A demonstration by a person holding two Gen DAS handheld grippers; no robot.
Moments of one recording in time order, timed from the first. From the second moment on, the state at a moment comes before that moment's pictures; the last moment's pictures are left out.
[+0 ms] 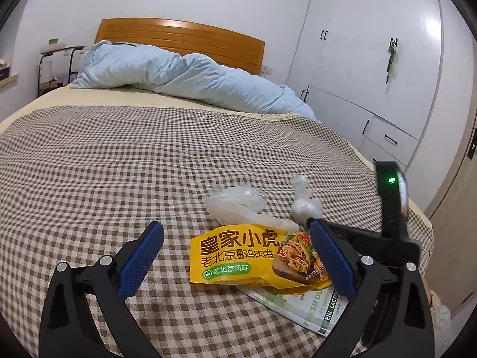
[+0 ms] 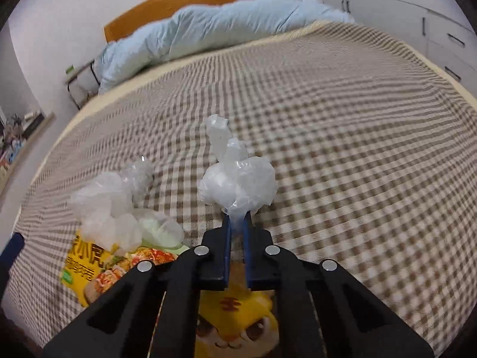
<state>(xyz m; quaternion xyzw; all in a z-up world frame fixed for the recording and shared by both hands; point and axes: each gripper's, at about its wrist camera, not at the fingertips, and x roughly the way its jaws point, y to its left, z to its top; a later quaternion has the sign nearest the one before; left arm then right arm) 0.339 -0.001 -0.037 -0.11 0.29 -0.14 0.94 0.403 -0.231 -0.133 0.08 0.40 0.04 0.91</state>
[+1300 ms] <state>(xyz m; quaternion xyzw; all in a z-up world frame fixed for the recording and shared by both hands) 0.352 -0.023 -0.037 -0.15 0.28 -0.15 0.94 0.355 -0.304 -0.084 0.00 0.22 -0.11 0.97</state>
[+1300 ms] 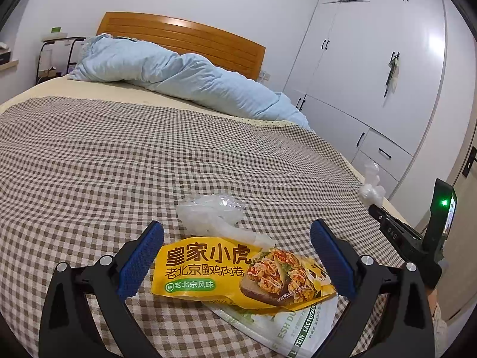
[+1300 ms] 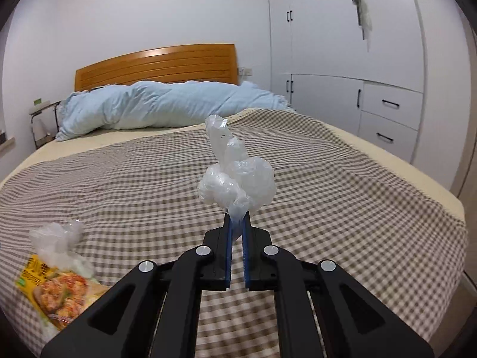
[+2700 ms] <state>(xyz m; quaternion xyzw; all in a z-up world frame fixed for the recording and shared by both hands) 0.439 -0.061 -0.060 -0.07 0.42 -0.08 0.90 0.355 -0.332 -0.107 0.00 0.24 -0.13 0.96</state>
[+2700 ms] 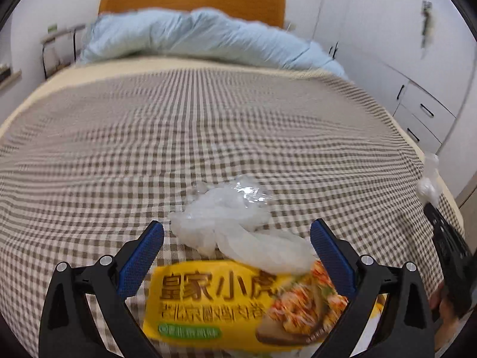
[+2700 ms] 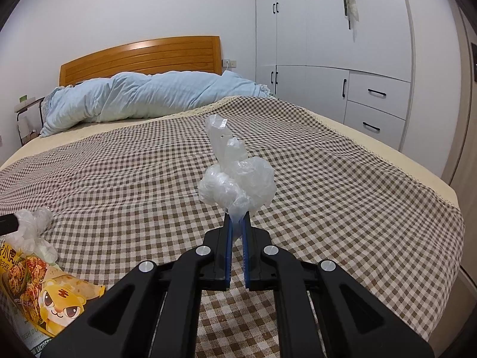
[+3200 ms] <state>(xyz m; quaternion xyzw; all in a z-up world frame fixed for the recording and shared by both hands) 0.448 -0.055 -0.064 -0.09 0.44 -0.07 0.89 0.355 -0.332 -0.105 0.01 0.23 -0.13 0.96</state>
